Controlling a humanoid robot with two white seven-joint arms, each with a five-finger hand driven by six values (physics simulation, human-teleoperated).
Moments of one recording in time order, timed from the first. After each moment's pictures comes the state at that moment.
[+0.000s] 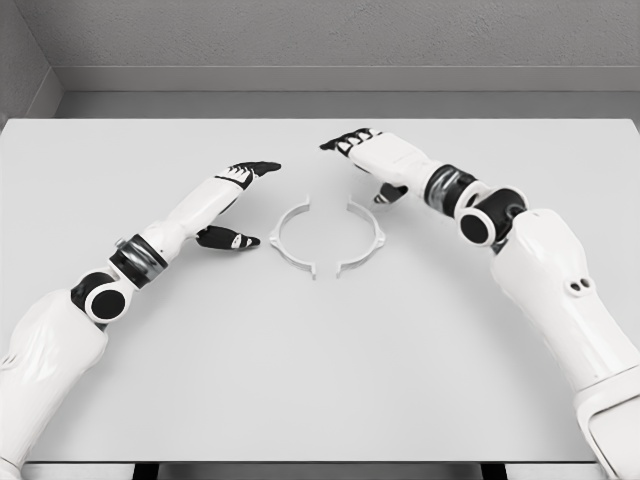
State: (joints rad) left arm -0.44 0.36 -0.50 -1.08 -0.42 -0.61 -0.01; right arm -0.69 -0.25 0.53 -1.10 0.83 -0.32 0.31
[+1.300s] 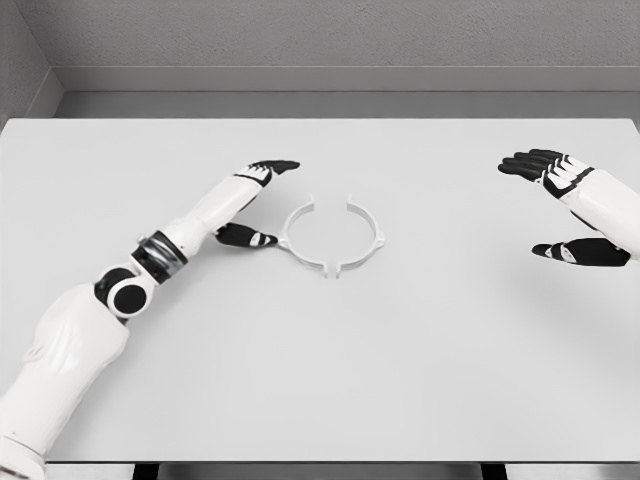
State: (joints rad) left arm -0.48 0.30 -0.51 -1.03 -0.45 -0.61 -0.01; right arm 0.01 -0.77 -0.06 -1.74 0.19 -0.61 0.33
